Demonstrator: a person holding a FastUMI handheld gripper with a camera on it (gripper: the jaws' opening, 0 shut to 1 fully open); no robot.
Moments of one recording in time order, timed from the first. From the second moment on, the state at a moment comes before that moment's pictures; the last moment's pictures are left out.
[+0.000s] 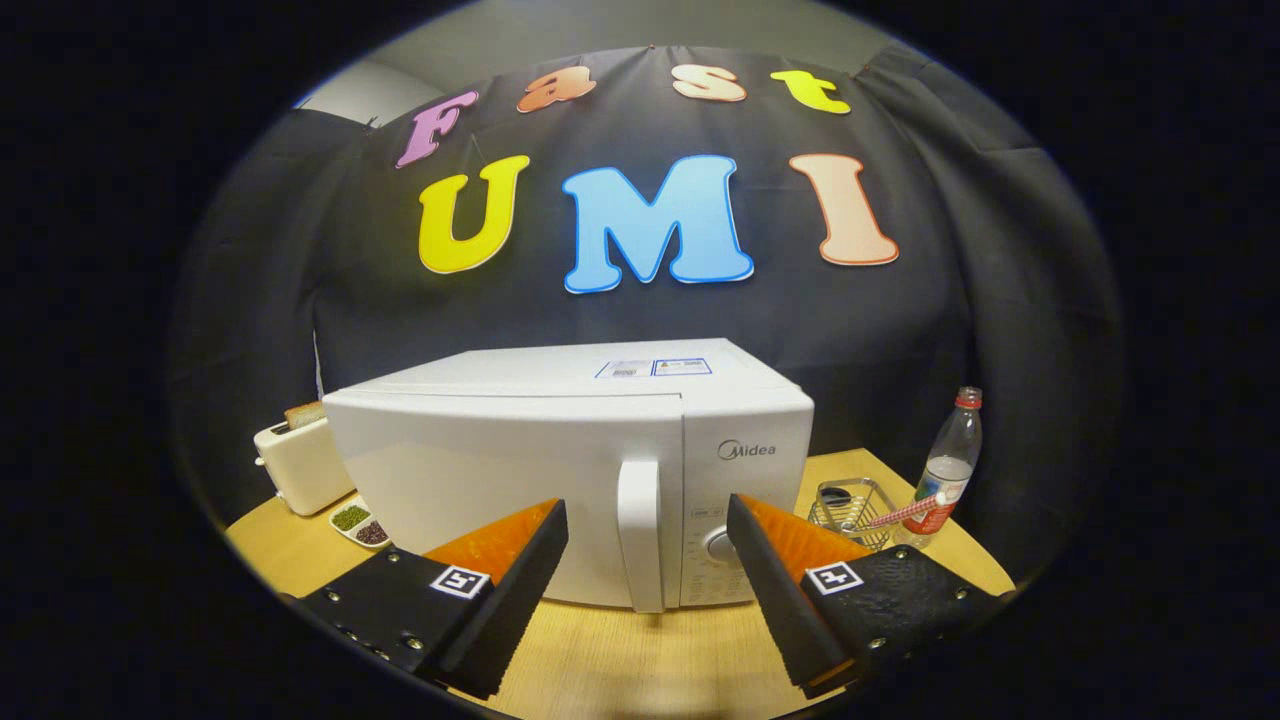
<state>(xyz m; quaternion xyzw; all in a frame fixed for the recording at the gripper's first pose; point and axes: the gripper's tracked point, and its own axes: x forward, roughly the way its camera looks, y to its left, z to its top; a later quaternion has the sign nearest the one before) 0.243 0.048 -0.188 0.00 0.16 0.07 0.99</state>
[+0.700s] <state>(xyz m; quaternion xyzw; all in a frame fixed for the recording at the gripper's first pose) 0.252 0.050 -0.218 -0.01 0.21 0.05 0.98</state>
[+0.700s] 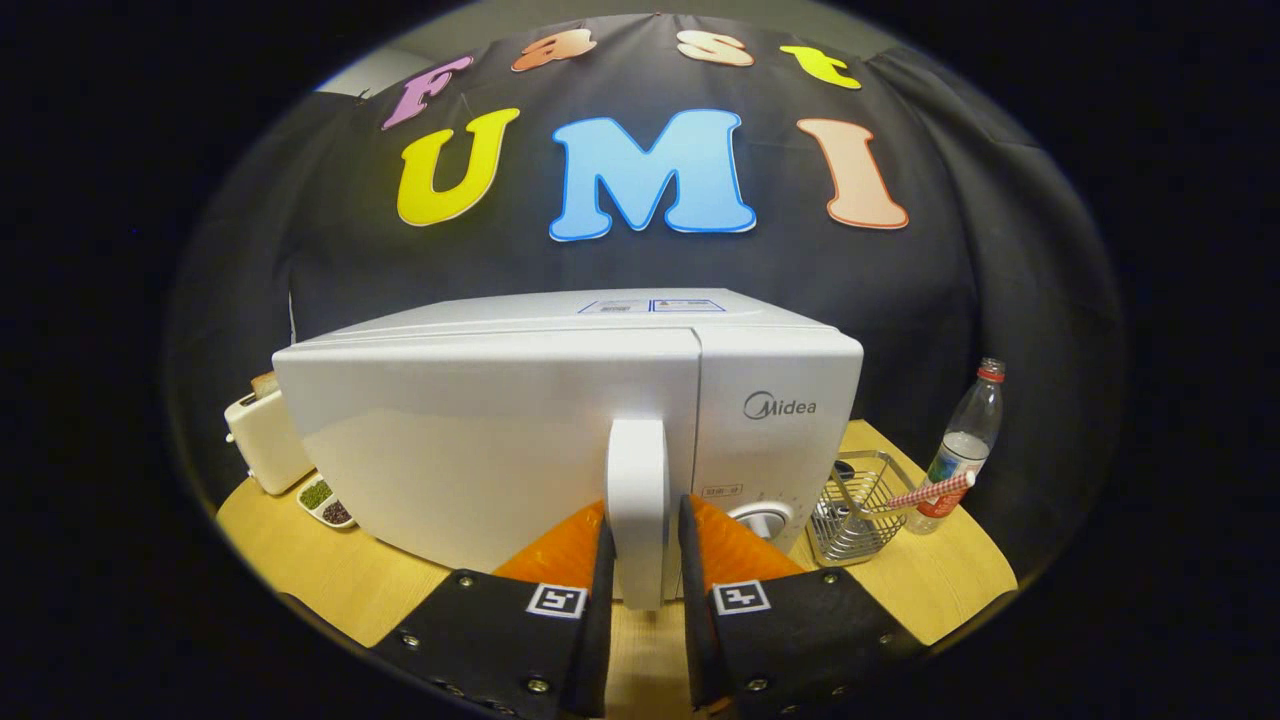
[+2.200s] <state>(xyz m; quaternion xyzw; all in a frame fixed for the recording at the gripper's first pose) 0.064 0.138 -0.214 -0.03 0.23 0.09 0.97</state>
